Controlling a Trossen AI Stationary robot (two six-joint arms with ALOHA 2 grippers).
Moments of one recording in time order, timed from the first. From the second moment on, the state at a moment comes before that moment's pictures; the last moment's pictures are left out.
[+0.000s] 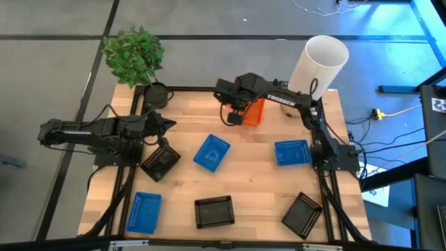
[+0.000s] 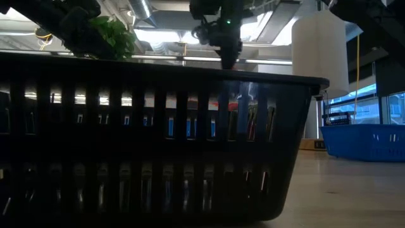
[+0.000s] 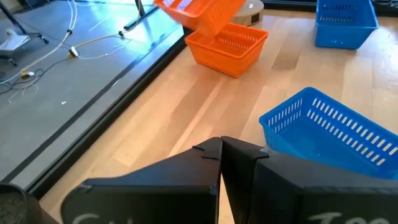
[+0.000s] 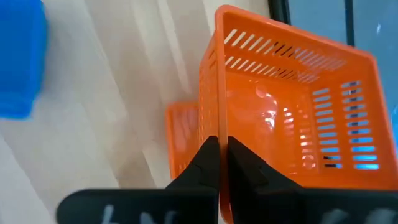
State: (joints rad) left arm 0.03 0.52 0.49 -0.37 -0.49 -0.09; right arm -0.27 2.18 2.31 -1.54 0.31 -0.03
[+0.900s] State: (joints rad) left arm 0.03 0.52 0.49 -0.38 -0.49 -0.09; right arm -0.28 2.18 1.99 -1.40 0.32 -0.03
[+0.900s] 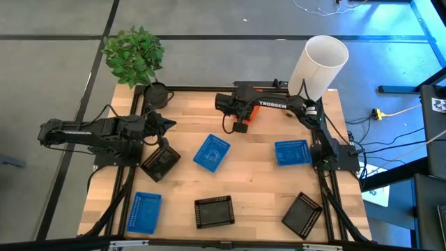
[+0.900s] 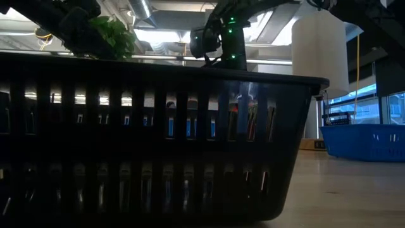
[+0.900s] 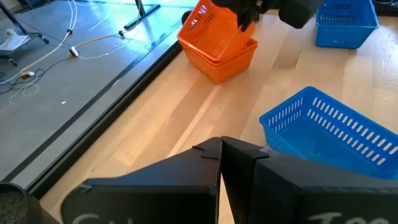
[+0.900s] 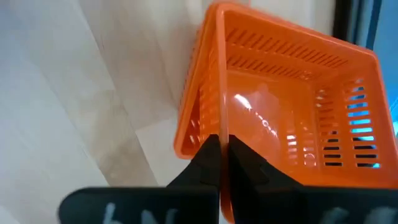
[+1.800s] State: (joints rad) left arm 0.03 0.52 0.49 -0.37 -0.49 -0.10; right arm -0.29 2.18 2.08 -1.40 0.27 -0.04
